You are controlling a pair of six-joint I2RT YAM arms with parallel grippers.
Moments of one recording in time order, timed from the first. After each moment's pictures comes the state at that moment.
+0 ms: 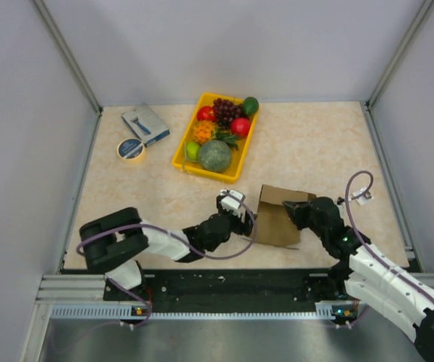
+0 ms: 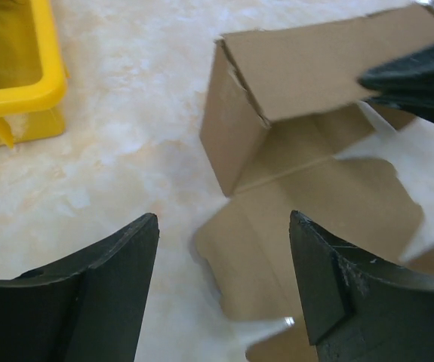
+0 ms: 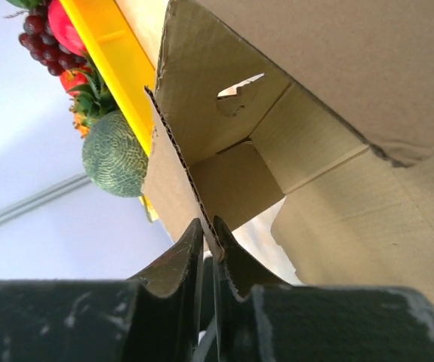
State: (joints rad) left arm -1.16 1.66 0.53 0.88 -0.51 -0.31; right arm 0.54 0.70 0.29 -0.19 0.23 1.75
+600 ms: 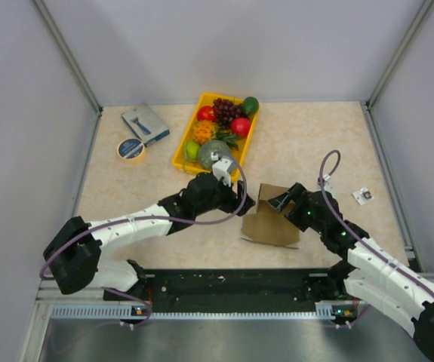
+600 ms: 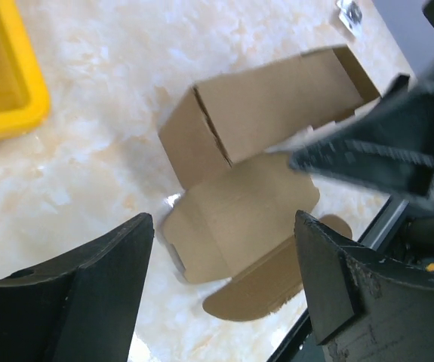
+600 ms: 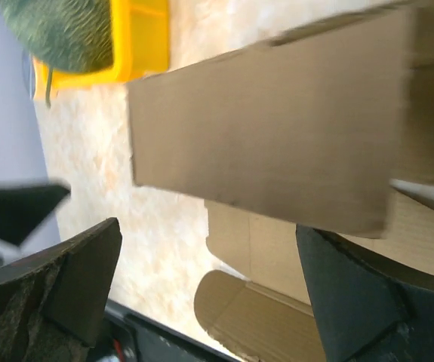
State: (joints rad) left arm -0.93 1.33 0.75 0.19 0.00 -0.50; right arm 0.55 0.76 0.34 -0.14 0.08 1.14
